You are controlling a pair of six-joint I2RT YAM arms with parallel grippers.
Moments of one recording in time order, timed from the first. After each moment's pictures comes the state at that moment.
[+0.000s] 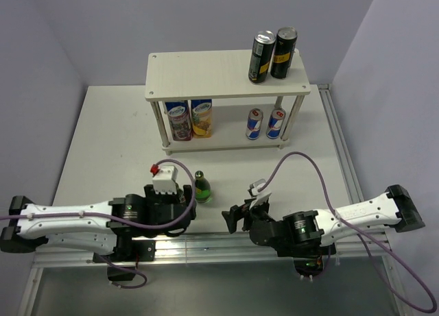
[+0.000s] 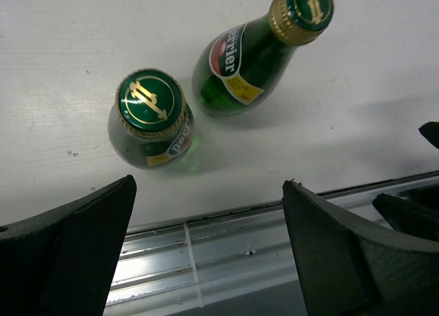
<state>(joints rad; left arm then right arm) -1.48 0.93 0.87 -1.00 -0.79 -1.29 1.68 0.78 0.46 -0.32 0.97 0.84</state>
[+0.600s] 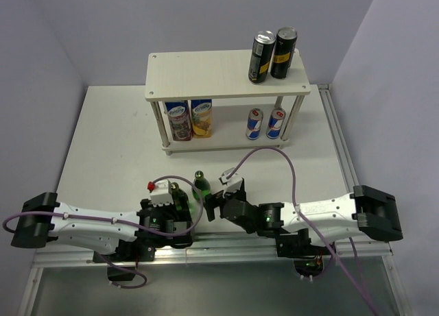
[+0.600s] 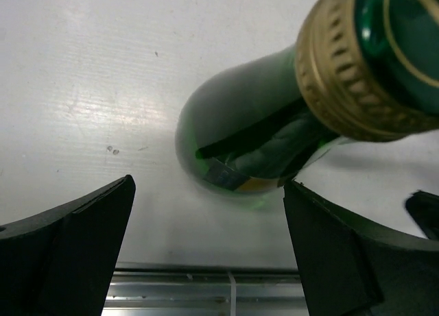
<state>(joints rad) -1.54 1.09 0.60 -0.94 -0.93 -1.65 1.40 1.18 0.51 0.11 0.69 0.61</state>
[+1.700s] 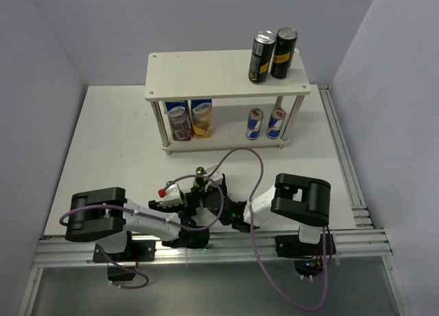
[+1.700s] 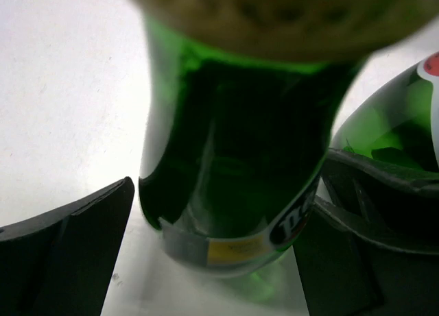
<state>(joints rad) -1.50 1.56 0.64 -0.94 -1.19 -1.96 1.28 1.77 0.55 0.82 0.73 0.38</state>
